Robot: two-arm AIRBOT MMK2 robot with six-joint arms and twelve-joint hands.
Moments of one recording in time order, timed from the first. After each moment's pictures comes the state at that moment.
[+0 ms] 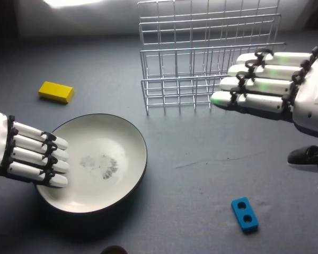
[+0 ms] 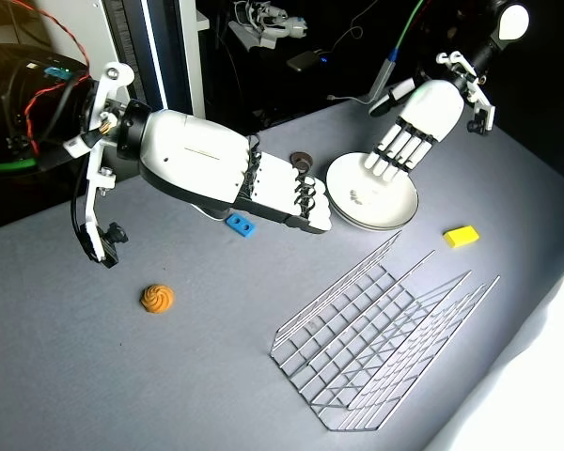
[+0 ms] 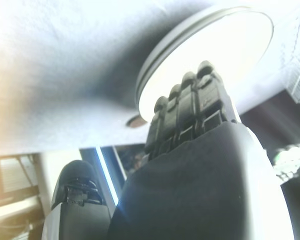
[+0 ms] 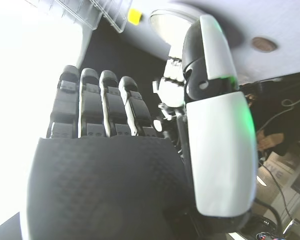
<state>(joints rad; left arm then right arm) 0.85 -0.95 1.60 1.56 -1.17 0.02 -0.50 -0.67 0.70 -0.19 0.44 -1.07</state>
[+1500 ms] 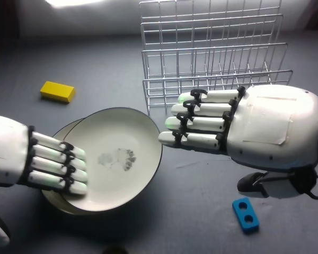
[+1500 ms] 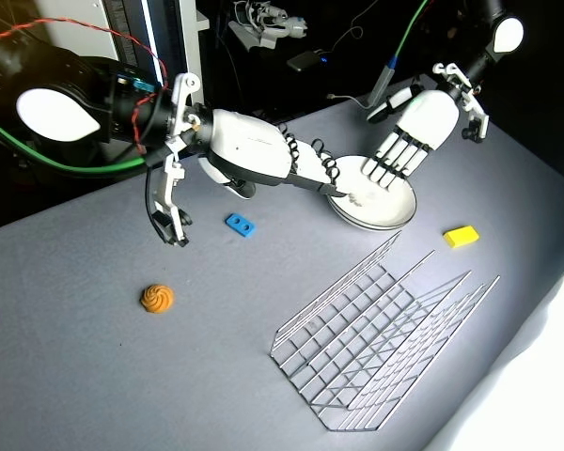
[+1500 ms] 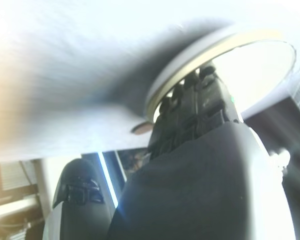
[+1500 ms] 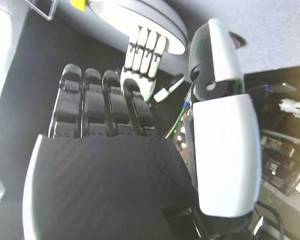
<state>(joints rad) 0.87 -1.01 1.60 1.55 -1.15 0.01 -0.48 -0.90 0.76 -0.18 0.34 -1.22</state>
